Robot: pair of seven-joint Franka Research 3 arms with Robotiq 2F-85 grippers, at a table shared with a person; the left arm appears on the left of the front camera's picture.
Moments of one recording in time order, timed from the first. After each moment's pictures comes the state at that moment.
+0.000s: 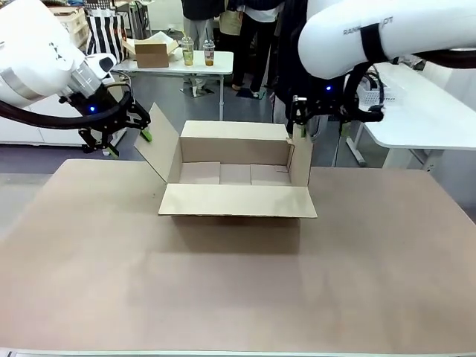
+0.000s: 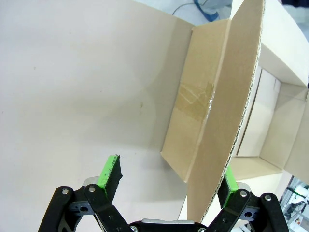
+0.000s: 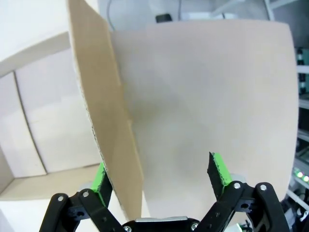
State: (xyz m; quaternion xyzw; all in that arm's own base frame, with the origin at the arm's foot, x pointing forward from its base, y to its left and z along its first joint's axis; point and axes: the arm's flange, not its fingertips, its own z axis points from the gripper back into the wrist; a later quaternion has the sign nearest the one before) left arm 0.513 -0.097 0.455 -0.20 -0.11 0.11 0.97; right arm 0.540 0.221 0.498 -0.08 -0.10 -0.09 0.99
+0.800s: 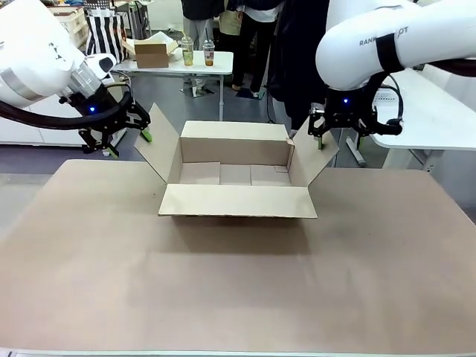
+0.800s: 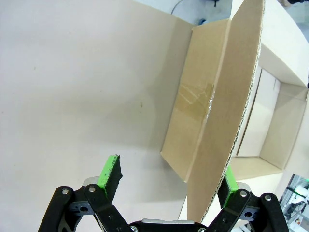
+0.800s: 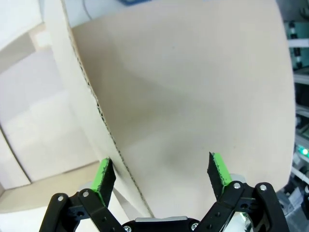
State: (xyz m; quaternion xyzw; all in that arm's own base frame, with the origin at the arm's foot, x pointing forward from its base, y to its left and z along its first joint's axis) left arm 0.513 -0.097 0.455 -0.20 -0.11 0.11 0.97; right arm 0.534 0.180 0.471 -0.09 -0.06 -0.15 0.98
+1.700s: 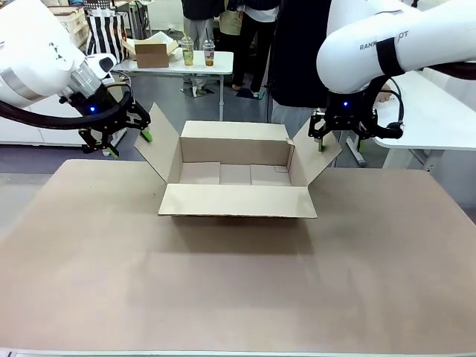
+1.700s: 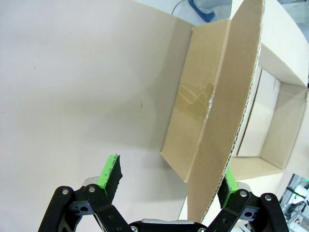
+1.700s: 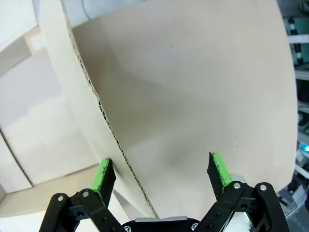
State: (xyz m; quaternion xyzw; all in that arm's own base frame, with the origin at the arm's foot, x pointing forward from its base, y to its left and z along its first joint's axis) left arm 0.513 -0.097 0.455 -0.20 -0.11 0.11 0.97; right arm 0.533 0.181 0.469 -0.09 -0.07 -0.15 0.98
